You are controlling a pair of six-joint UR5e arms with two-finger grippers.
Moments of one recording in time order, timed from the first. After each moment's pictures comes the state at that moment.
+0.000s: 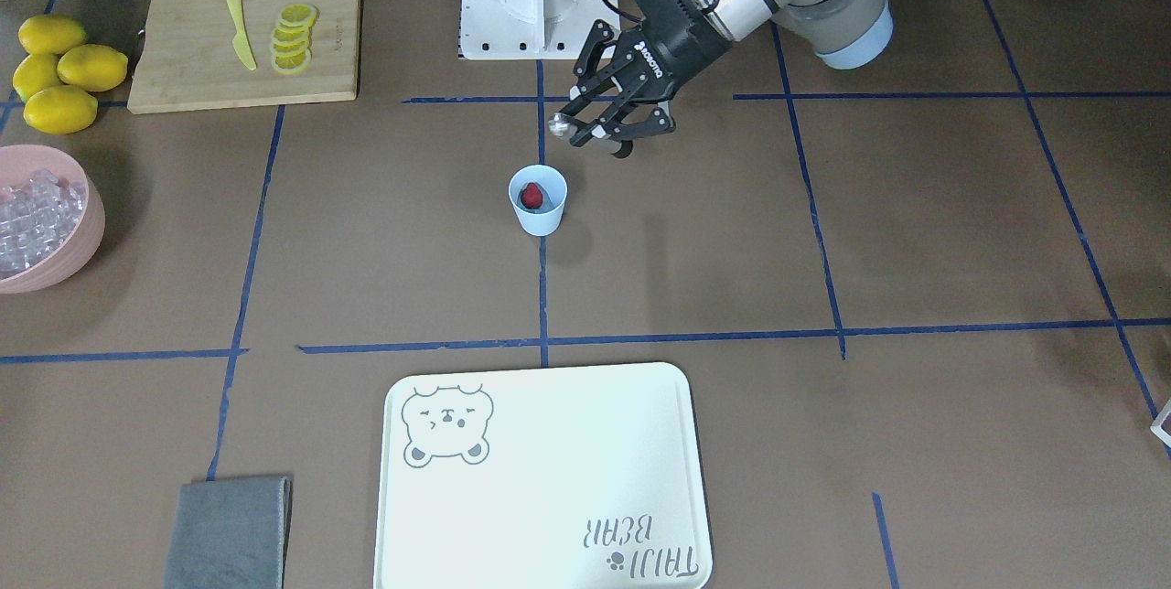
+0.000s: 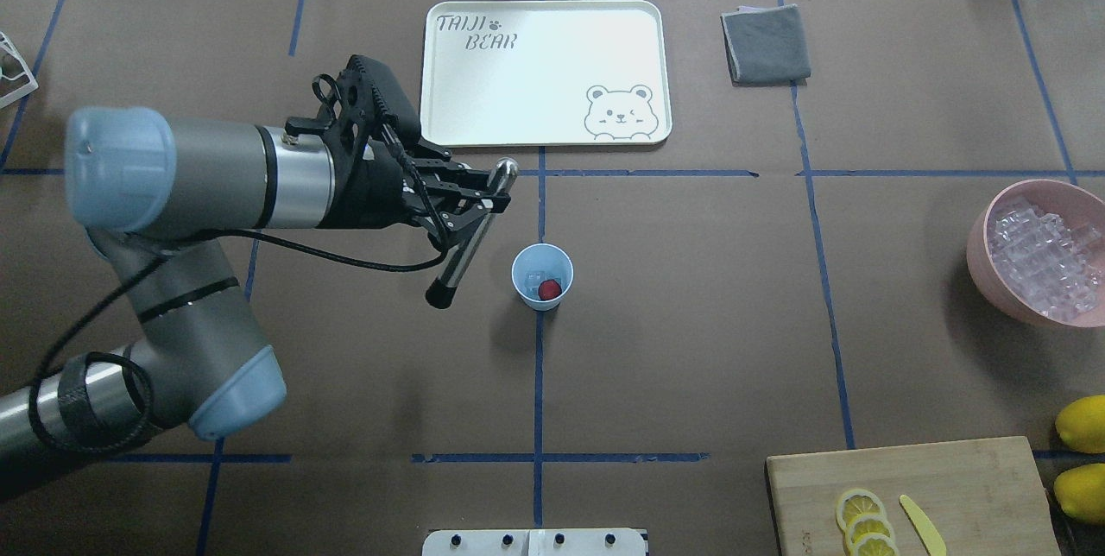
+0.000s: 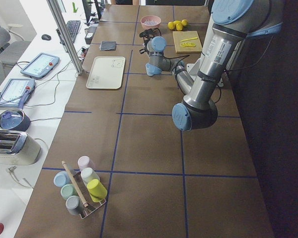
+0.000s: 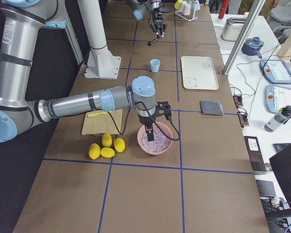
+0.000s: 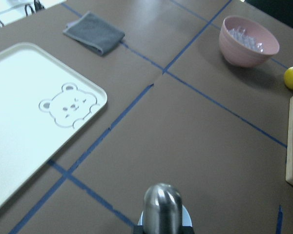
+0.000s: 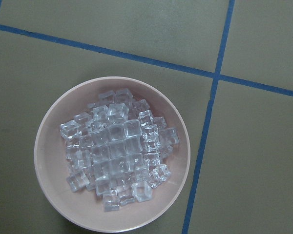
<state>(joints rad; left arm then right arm) -0.54 -2.07 -1.75 -2.67 -1.72 -0.51 1.45 -1.83 2.07 -1.57 2.28 0.05</state>
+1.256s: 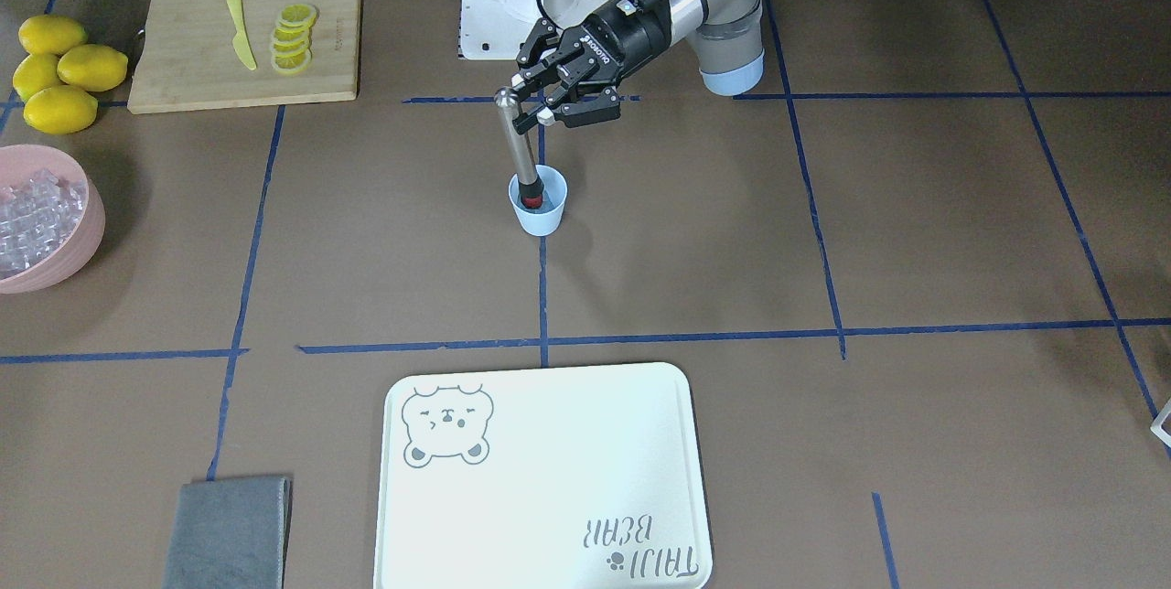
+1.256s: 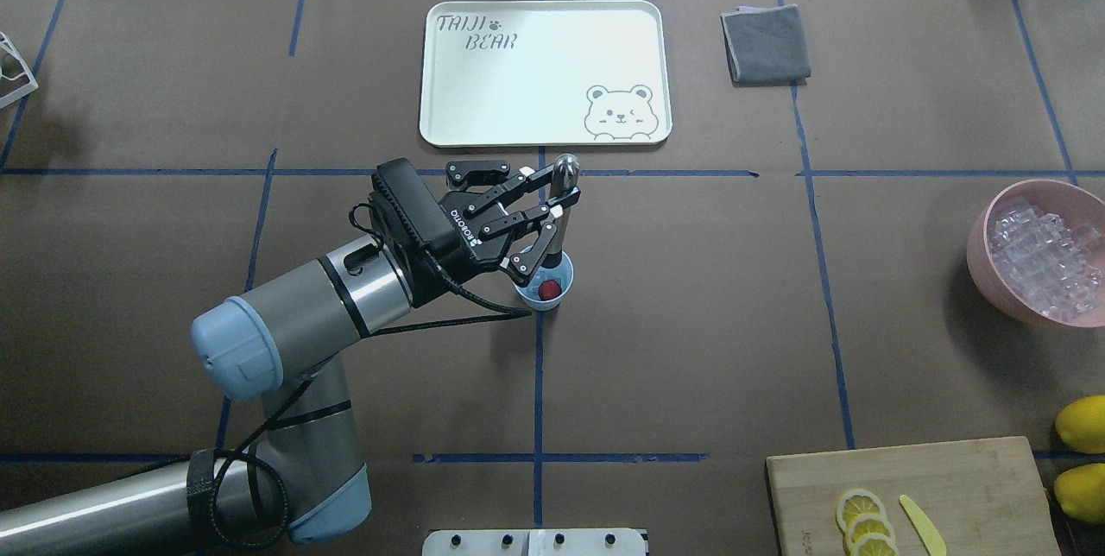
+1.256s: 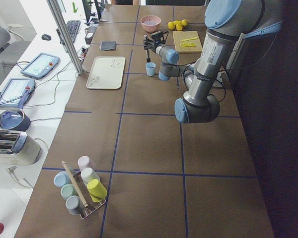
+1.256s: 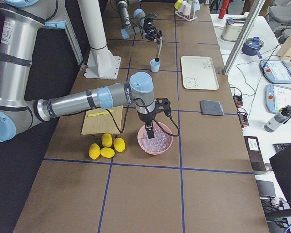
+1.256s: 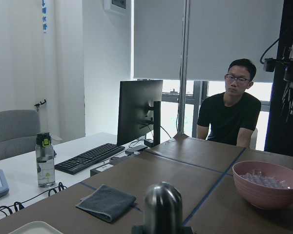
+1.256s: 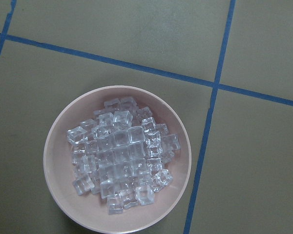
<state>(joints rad) -0.36 -2.12 -1.59 -3.08 -1.29 -0.33 1.46 -1.84 2.10 -1.57 2.28 0.05</state>
